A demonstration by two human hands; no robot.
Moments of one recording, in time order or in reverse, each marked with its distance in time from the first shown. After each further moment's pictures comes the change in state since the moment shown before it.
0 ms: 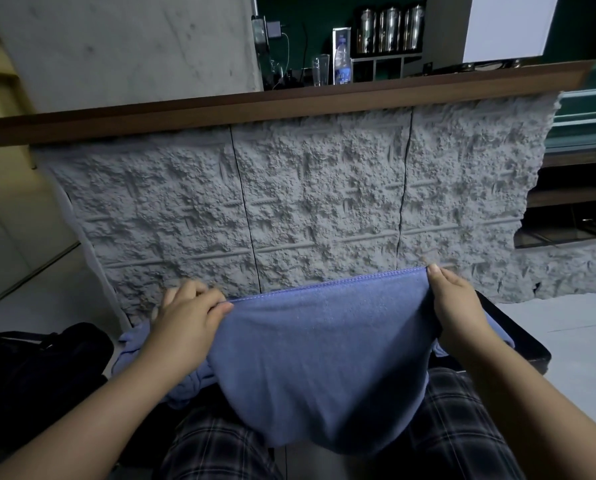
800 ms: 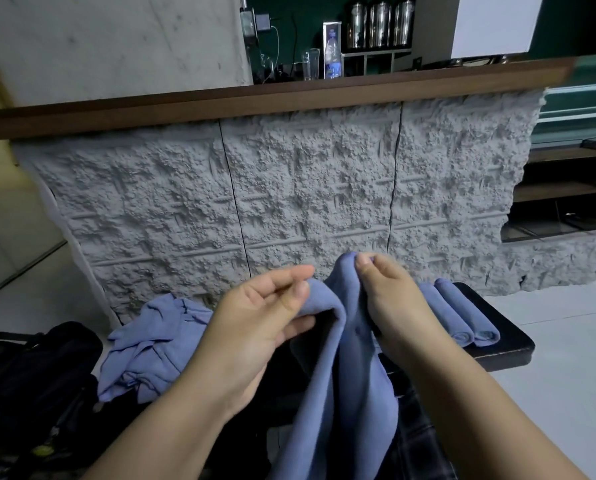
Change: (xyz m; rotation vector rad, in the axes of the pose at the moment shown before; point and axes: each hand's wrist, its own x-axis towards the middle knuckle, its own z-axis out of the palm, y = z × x) left_hand -0.037 0.137 -0.048 -1.562 -0.292 -0.297; right_hand -0.061 -0.030 0.053 0.081 -0.214 -0.118
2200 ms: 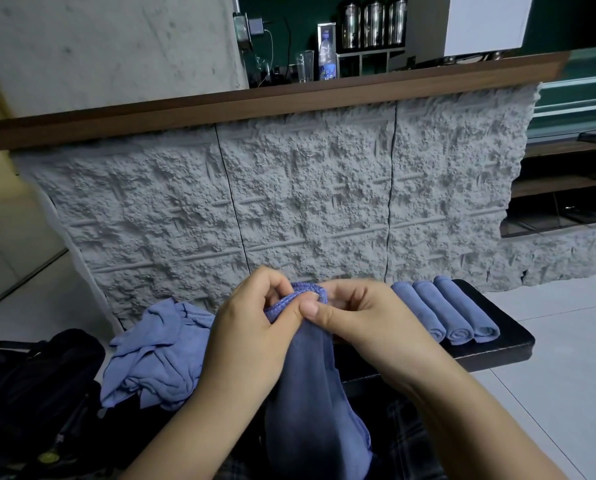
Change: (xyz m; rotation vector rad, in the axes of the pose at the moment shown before) left_hand 0.003 -0.012 -0.004 0.884 0.218 0.479; right_hand -0.038 -0.020 -0.006 0.090 -0.544 -0.120
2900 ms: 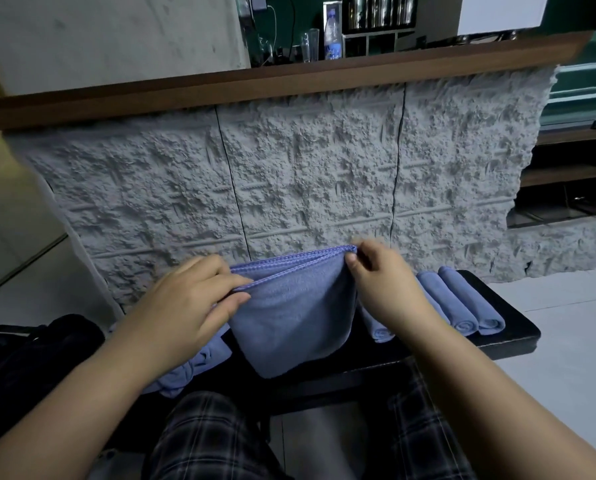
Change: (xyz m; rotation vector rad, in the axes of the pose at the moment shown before) left_hand 0.040 -0.072 -0.063 0.607 -0.371 0.542; right_hand 0.047 0.024 -0.034 -0.769 0.438 0.038
